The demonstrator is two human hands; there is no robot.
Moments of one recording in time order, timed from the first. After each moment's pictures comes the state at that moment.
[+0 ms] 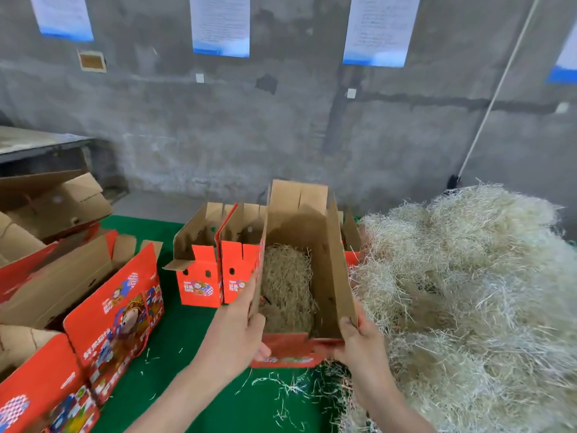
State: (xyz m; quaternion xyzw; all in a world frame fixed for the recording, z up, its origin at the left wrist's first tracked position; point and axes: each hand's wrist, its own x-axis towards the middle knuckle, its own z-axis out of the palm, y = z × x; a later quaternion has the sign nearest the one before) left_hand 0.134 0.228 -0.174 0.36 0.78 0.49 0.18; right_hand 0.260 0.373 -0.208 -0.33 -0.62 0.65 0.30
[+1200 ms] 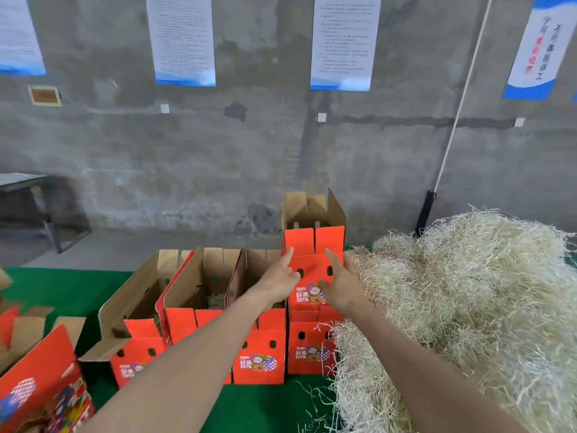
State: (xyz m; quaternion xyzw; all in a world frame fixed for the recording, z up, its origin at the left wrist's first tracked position) left_hand 0.001 0.518 -0.145 0.39 0.75 0.46 0.27; right_hand 0.107 0.623 -0.169 -0.36 -0.87 0.25 0.22
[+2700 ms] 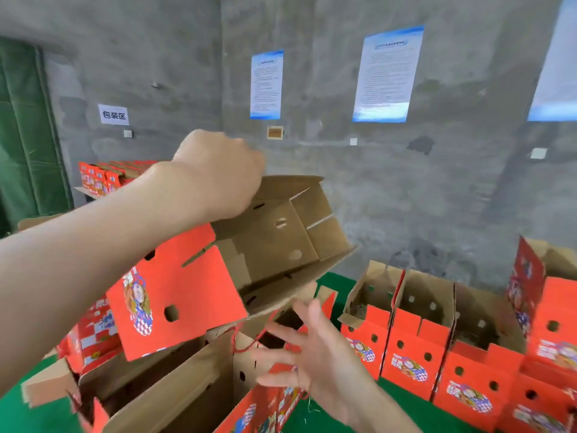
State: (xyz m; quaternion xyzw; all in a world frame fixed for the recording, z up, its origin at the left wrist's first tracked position) left_hand 0.002 -0.037 0.089 0.17 0.89 -0.27 -0.34; right_hand 0.060 0.109 -0.103 0.05 -0.50 0.86 -0.13
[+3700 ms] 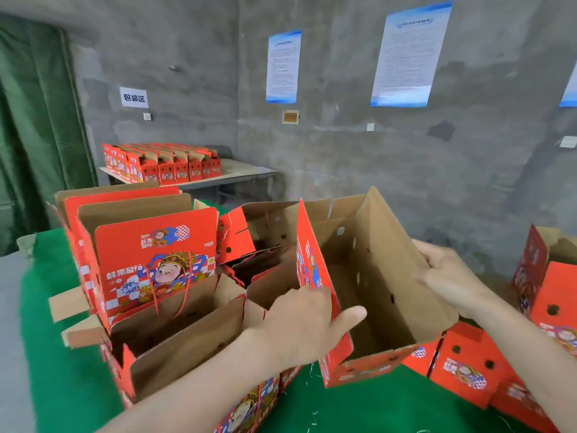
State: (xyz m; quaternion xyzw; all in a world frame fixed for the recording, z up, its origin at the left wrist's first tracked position) left_hand 0.066 0.029 -0.090 0.31 0.94 0.15 -0.10; right_hand 0.060 0.275 -0.061 -0.04 -0.89 0.42 0.17
